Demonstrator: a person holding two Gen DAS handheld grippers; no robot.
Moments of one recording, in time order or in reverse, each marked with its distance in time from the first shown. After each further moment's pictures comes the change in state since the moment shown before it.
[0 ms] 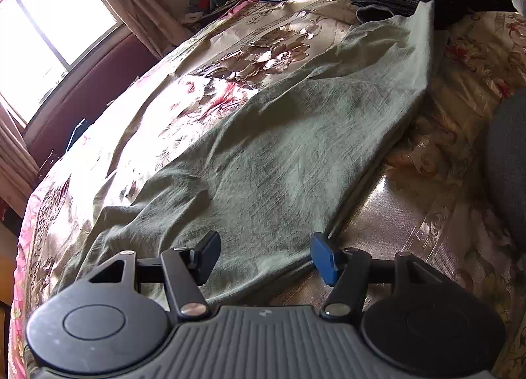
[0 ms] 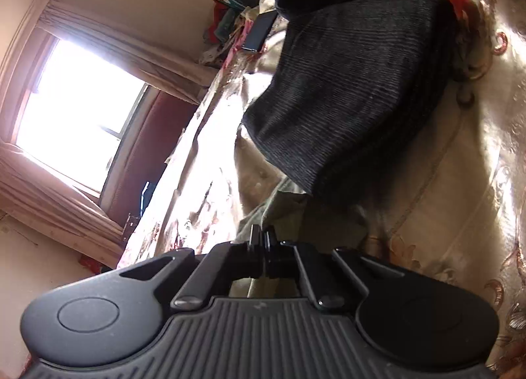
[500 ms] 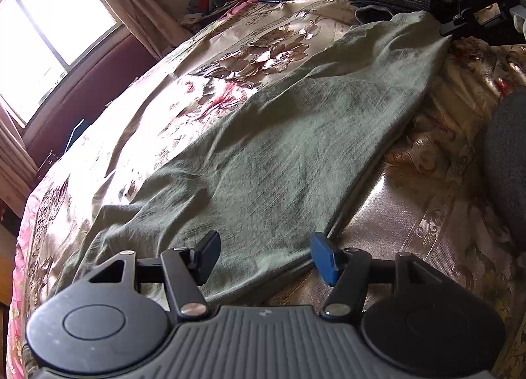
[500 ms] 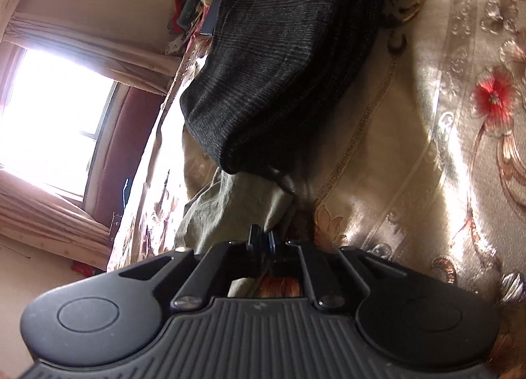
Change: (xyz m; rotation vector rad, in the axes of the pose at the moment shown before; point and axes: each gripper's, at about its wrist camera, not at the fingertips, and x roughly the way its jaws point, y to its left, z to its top) left arm 0.000 0.000 -0.002 -0.001 -0.005 -0.004; right arm 0.009 -0.057 -0.010 0.140 0.085 -0.101
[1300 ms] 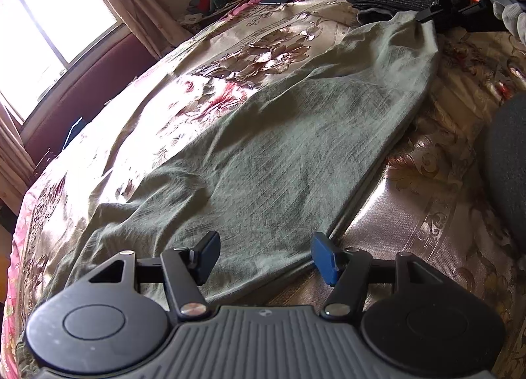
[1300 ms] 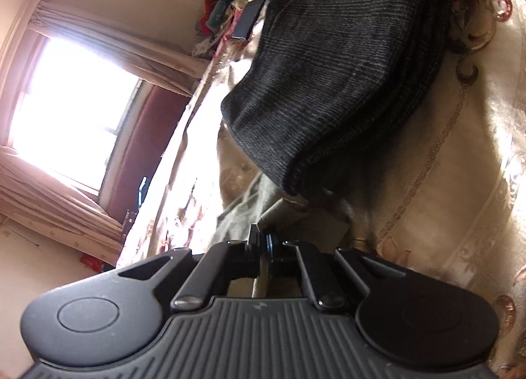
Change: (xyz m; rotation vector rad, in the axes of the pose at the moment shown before) left arm 0.003 0.002 -0.002 -0.020 -0.009 -0.012; right arm 0.016 0.040 0.005 -0.100 -0.051 0.121
